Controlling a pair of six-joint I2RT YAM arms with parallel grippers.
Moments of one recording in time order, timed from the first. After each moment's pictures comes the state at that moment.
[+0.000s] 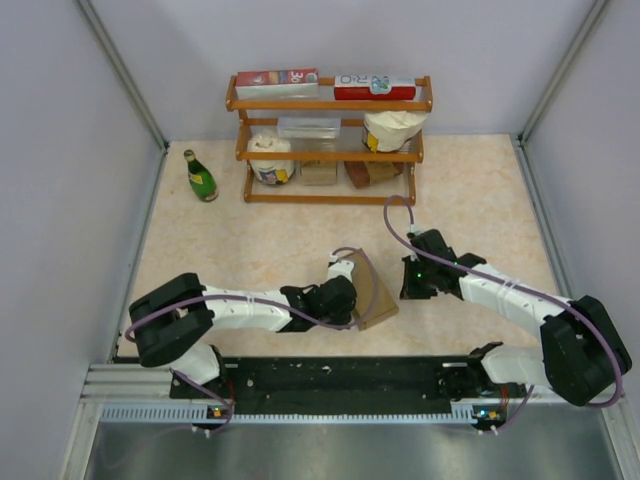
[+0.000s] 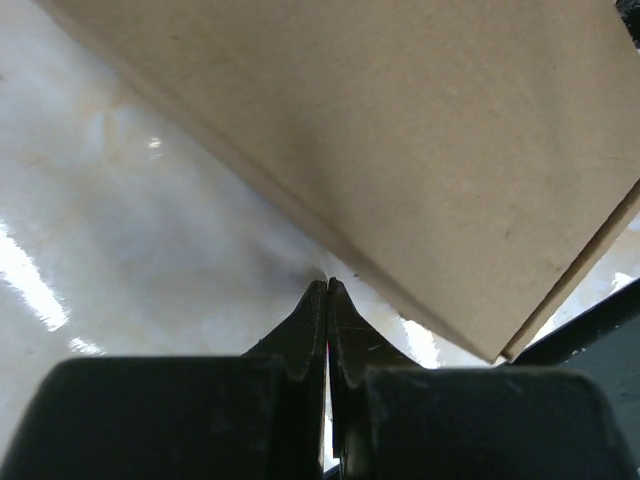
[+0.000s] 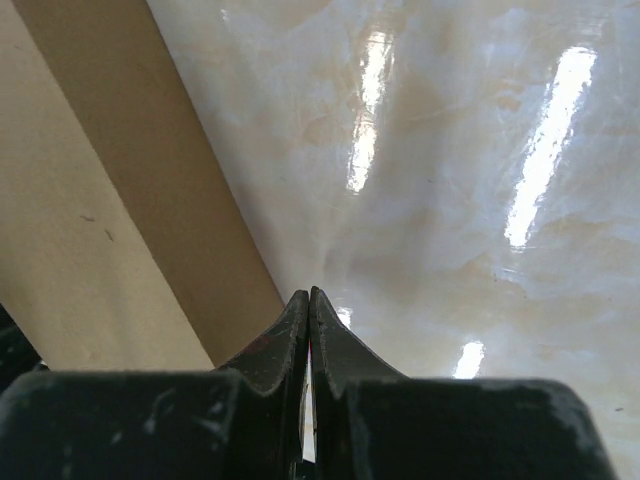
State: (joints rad) left arm -1.13 1.53 0.70 -0.07 -0.19 -0.79; right arm 0.54 1.24 0.63 -0.45 -0.07 0.51
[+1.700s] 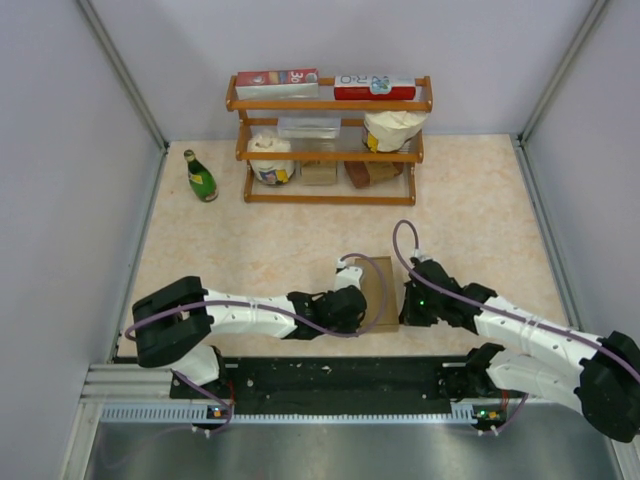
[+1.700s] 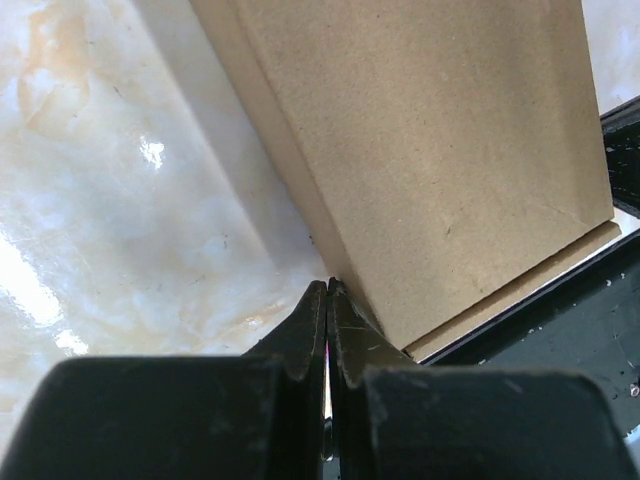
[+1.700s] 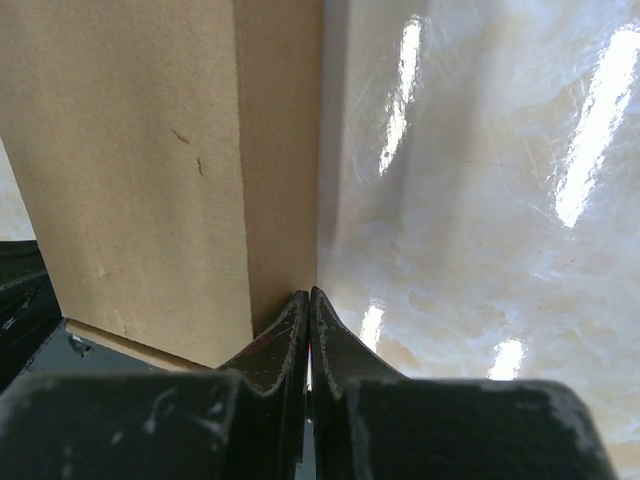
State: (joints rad) left arm -1.23 1.56 0.77 -0.11 -0.25 -0.86; right arm 0.74 1.00 0.46 -0.48 -0.01 0.75
